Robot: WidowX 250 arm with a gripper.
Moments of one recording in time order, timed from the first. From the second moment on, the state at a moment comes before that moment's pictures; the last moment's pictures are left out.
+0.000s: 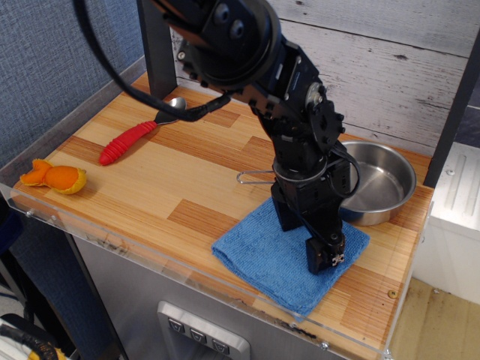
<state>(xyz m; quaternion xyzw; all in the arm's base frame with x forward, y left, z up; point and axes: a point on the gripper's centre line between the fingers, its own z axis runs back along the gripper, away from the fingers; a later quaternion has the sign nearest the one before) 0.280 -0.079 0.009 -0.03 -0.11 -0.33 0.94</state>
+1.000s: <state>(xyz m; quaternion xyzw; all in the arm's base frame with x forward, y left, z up) 0.253 -0.028 0.009 -0.02 -0.09 -0.28 0.95</state>
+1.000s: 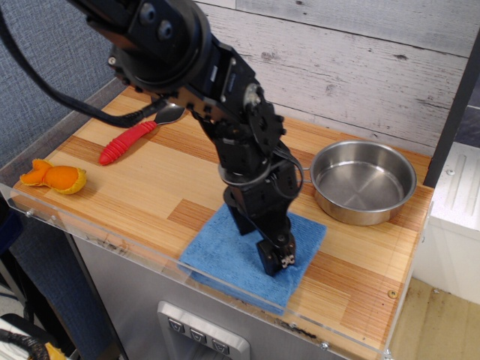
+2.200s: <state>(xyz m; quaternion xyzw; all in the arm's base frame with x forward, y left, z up) 0.323 0.020 0.011 0.00 -0.10 -0.19 0.98</state>
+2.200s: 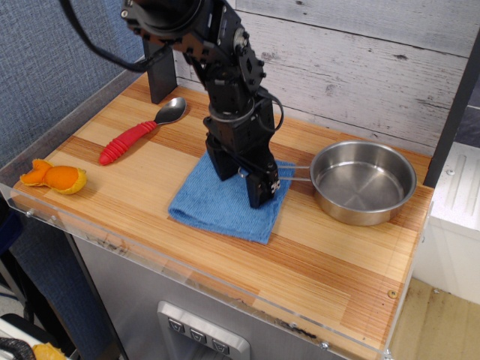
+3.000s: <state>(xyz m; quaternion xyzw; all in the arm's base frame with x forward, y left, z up) 0.372 0.054 0.014 0.00 -0.11 -0.14 0.98</state>
